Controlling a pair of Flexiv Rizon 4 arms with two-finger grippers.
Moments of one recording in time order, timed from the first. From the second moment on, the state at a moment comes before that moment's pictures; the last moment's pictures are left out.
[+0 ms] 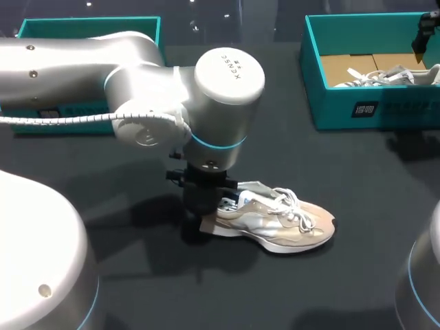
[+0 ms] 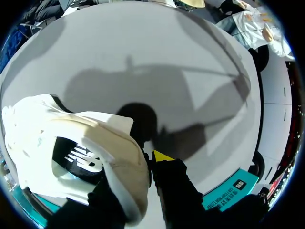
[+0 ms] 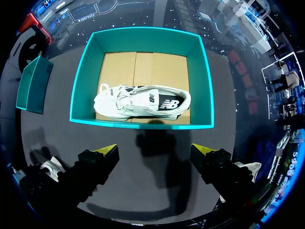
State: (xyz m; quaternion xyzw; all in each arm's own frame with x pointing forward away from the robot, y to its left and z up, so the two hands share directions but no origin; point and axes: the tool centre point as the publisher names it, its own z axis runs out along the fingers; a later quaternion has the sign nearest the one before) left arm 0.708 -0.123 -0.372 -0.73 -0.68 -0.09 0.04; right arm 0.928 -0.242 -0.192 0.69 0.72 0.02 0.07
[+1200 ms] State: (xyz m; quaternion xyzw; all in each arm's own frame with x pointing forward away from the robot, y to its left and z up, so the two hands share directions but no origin) left arm 0.693 -0.136 -0.307 -0.65 -0.76 -0.02 -0.02; right arm 0.928 -0.242 -0.192 0.69 0.72 0.02 0.07
